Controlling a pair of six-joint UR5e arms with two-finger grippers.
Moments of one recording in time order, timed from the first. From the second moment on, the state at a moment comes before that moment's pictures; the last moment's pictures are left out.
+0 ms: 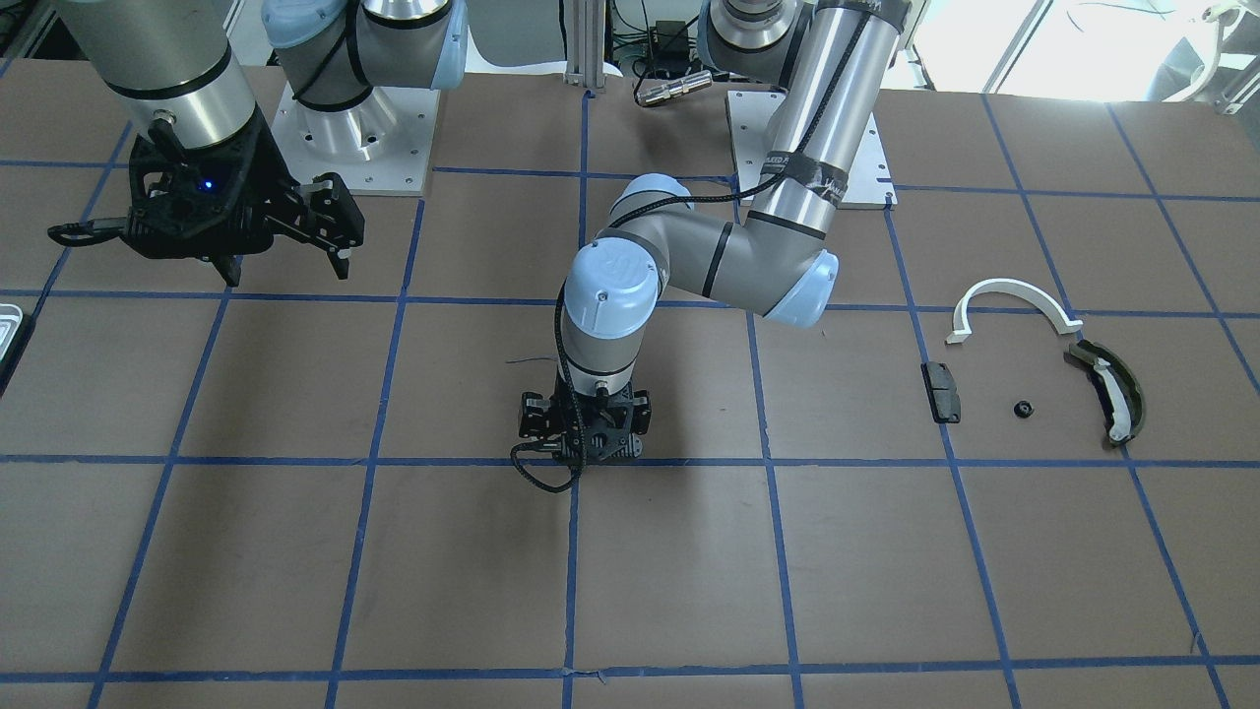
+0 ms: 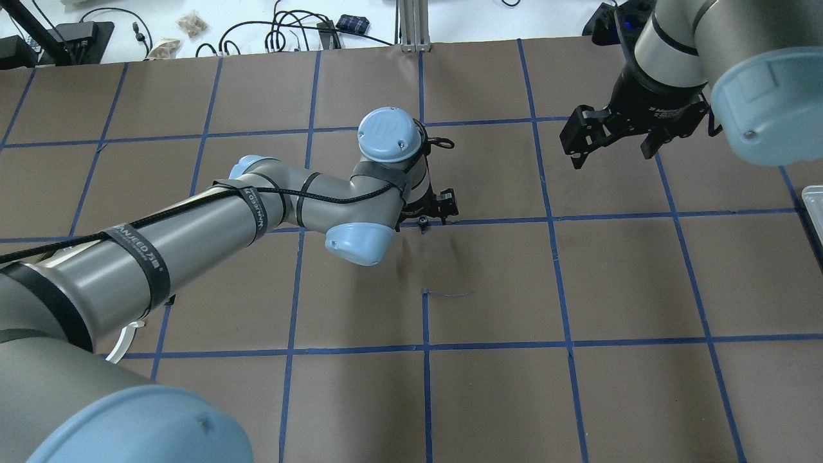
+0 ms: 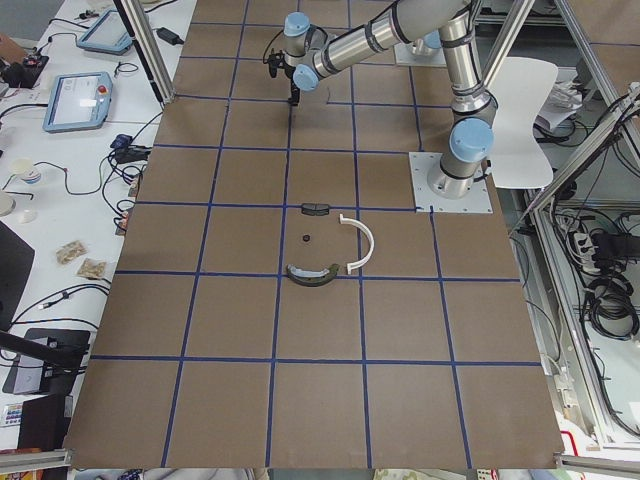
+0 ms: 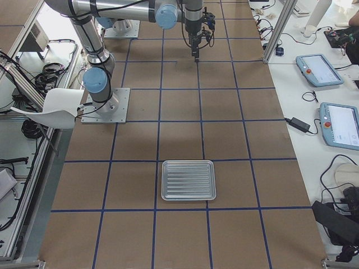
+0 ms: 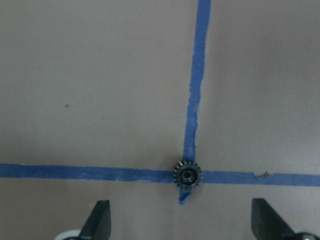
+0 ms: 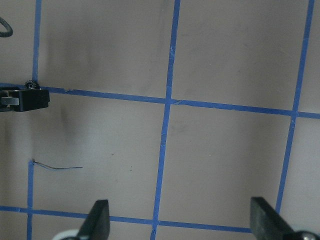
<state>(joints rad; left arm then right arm) -1.95 -2.11 -1.75 -0.75 1.51 -0.45 1.55 -1.60 1.68 -1.70 -1.57 -0.12</state>
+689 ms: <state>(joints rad) -1.96 -2.16 -1.70 -0.74 1.56 -0.45 1.55 -1.59 1.69 -1.70 -1.56 -0.13</state>
